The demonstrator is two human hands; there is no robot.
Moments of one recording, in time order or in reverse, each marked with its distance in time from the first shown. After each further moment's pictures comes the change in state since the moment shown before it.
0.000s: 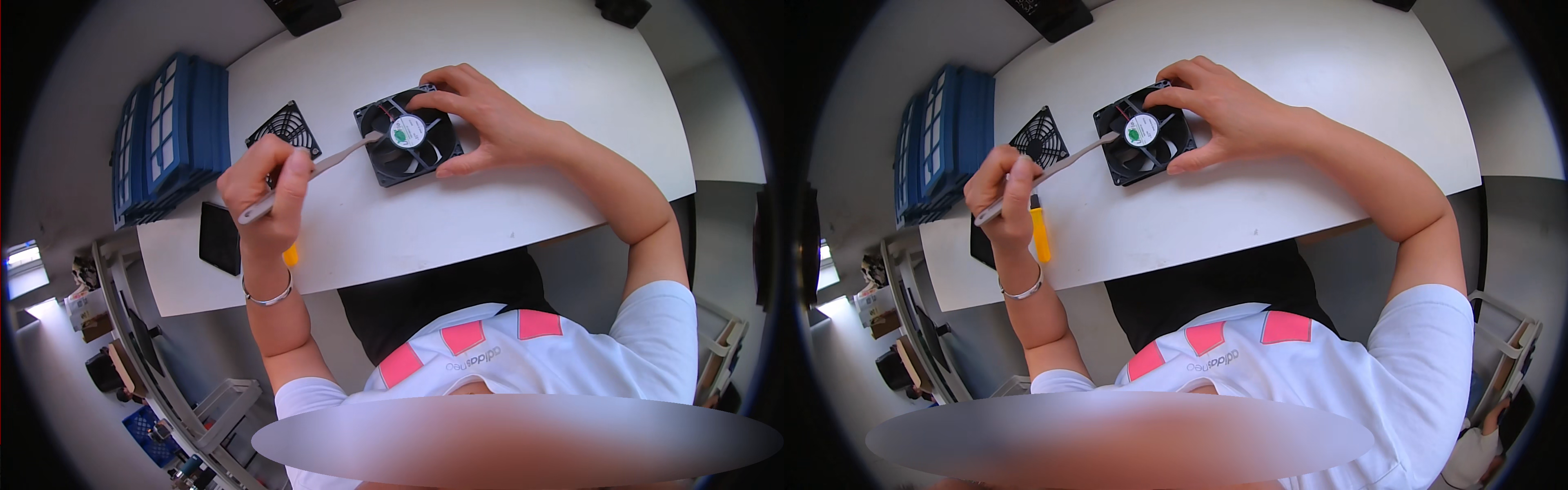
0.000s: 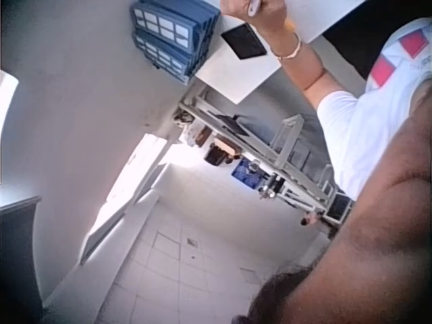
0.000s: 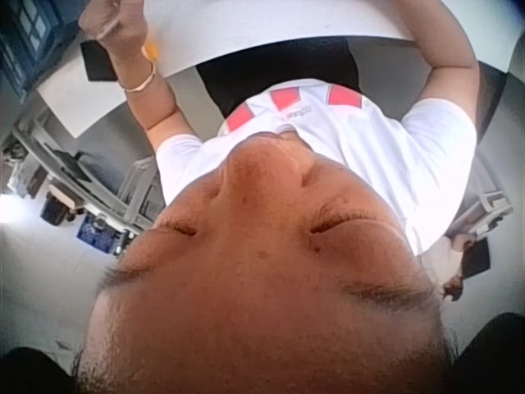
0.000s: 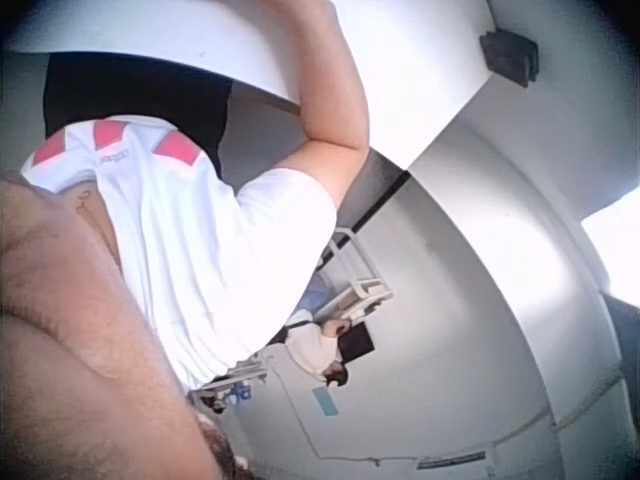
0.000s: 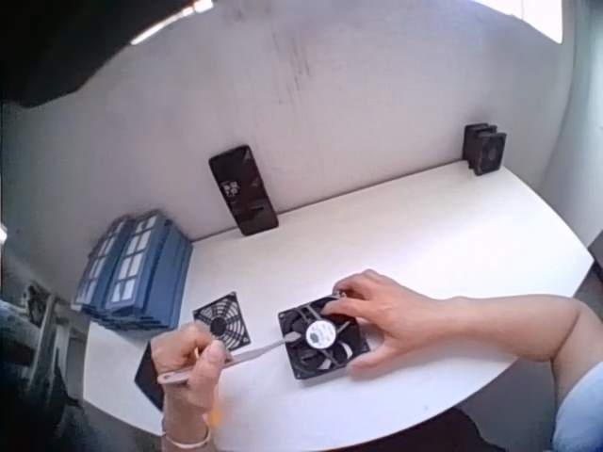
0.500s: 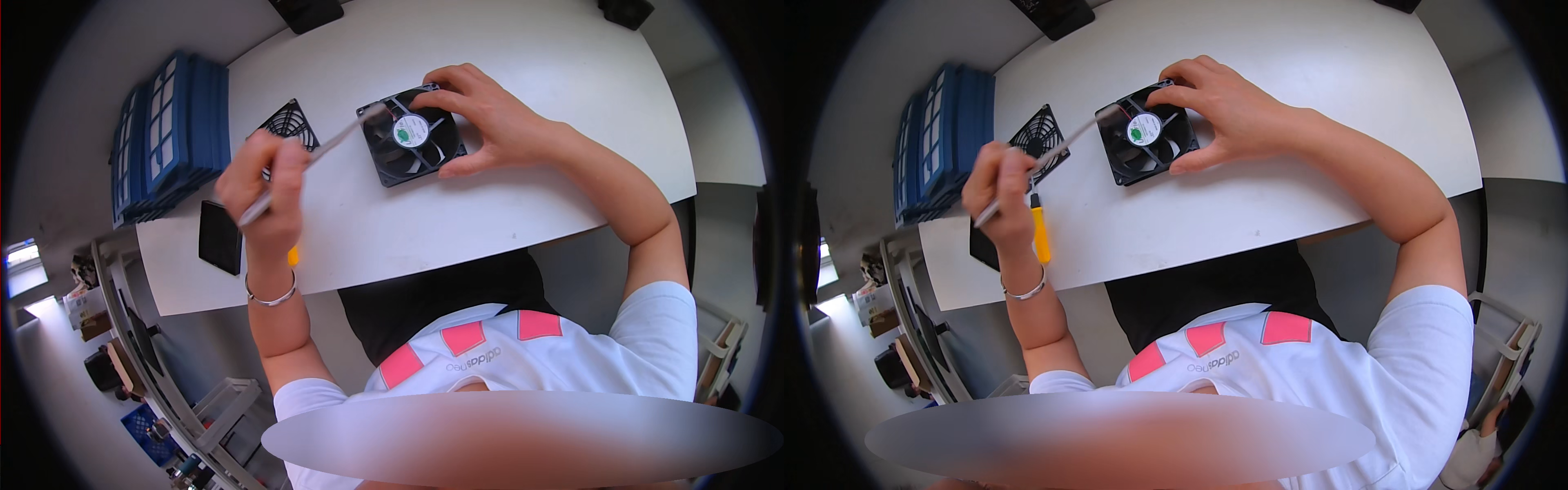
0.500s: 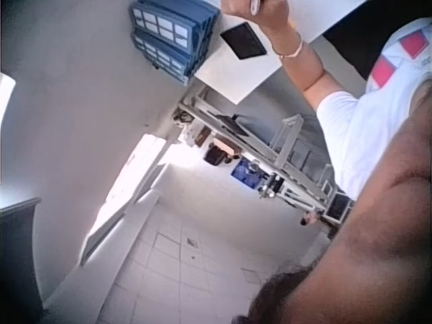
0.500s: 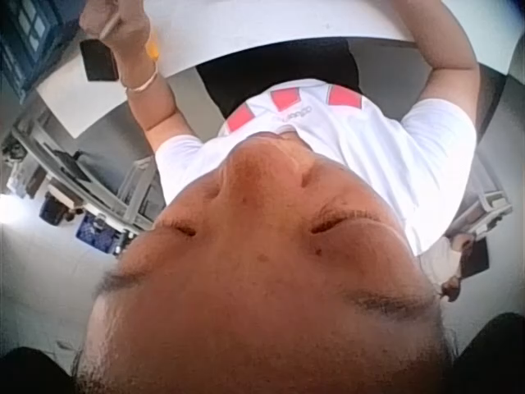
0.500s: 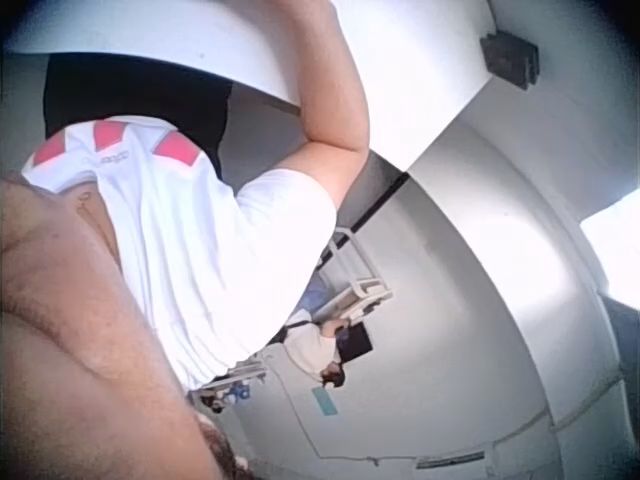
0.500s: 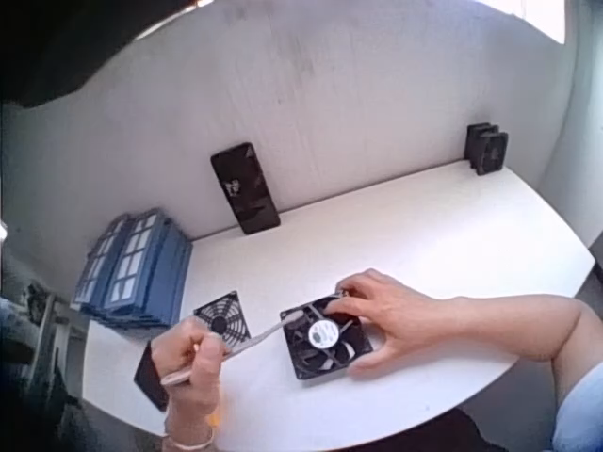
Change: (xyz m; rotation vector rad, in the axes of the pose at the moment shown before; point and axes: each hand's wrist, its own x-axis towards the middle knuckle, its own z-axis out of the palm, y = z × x) left_hand -0.001 0.003 0.006 0.028 0.133 -0.026; right_hand 0.001 0.001 0.000 -0.023 0.000 -0.005
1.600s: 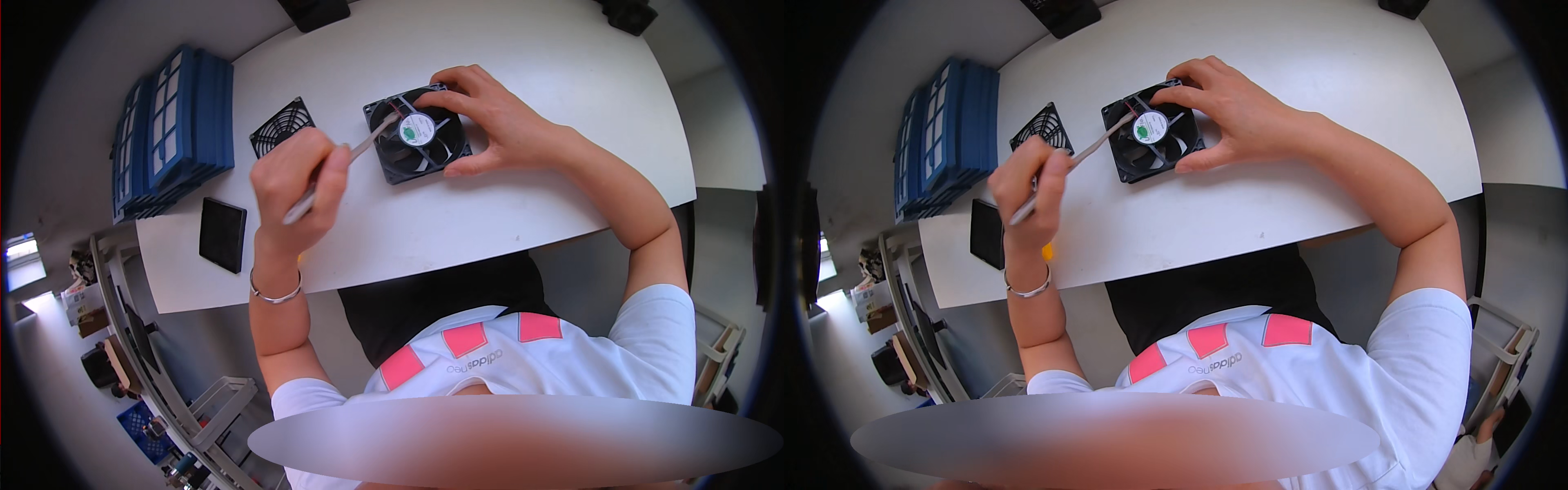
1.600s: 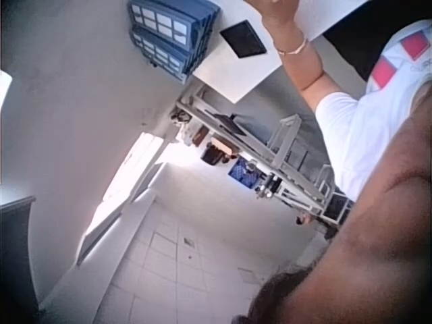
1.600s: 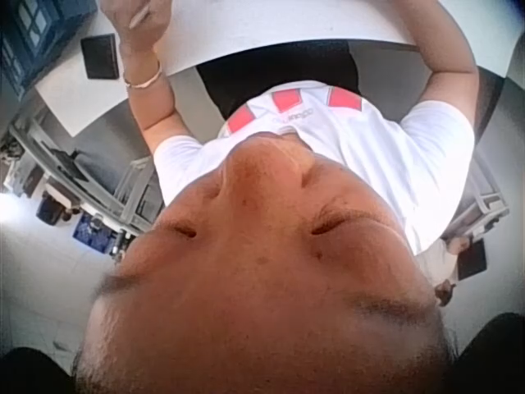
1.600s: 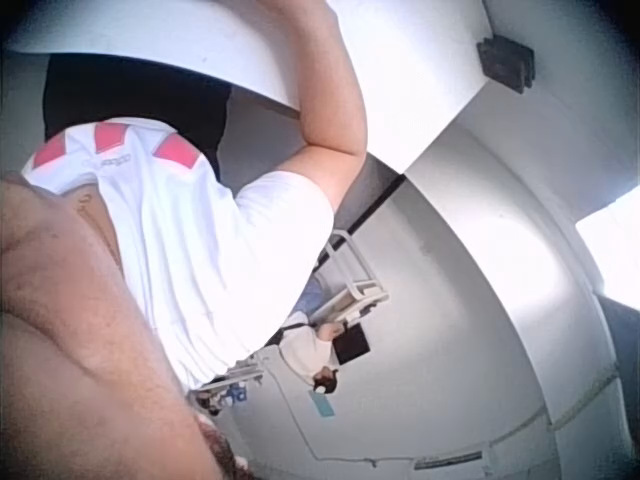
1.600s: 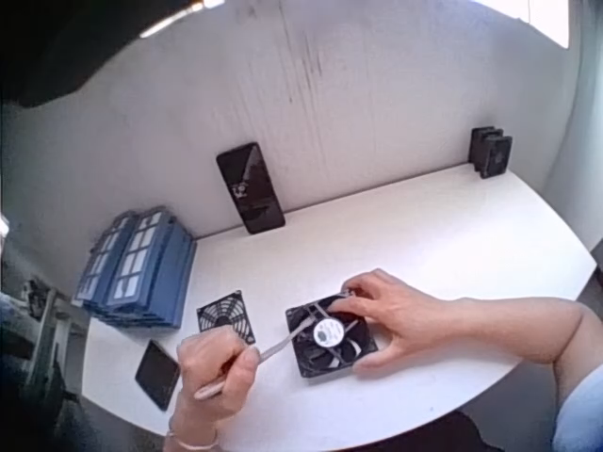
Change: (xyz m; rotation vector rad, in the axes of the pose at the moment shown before) left_hand 0.002 0.001 0.005 0.043 -0.239 0.152; right_hand -0.001 -0.002 0.001 -0.015 0.051 -0.002
